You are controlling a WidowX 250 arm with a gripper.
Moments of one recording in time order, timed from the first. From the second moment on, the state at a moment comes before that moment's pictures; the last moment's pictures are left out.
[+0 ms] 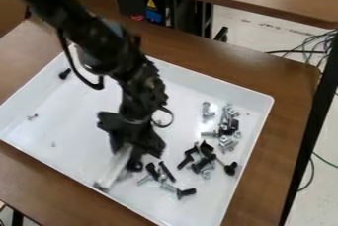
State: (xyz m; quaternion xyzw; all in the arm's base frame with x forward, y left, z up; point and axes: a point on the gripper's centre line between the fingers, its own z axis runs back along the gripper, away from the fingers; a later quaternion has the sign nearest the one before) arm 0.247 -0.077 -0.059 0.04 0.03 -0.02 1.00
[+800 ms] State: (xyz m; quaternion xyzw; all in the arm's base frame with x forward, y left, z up) arm 0.258 -0.131 -0.049 -0.03 0.10 0.17 0.98
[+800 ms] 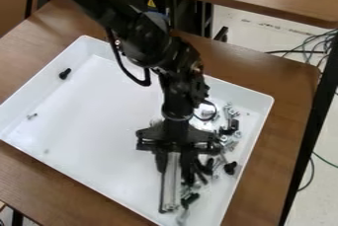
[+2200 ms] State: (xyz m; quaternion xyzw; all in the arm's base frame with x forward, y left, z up) arm 0.316 0.058 -0.005 0.04 0.06 0.48 0.88
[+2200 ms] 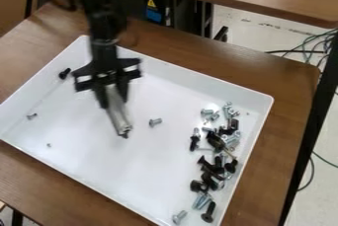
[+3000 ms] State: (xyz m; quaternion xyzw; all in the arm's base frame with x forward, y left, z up) arm 0.321 0.150 -0.040 0.10 0.09 0.55 0.82
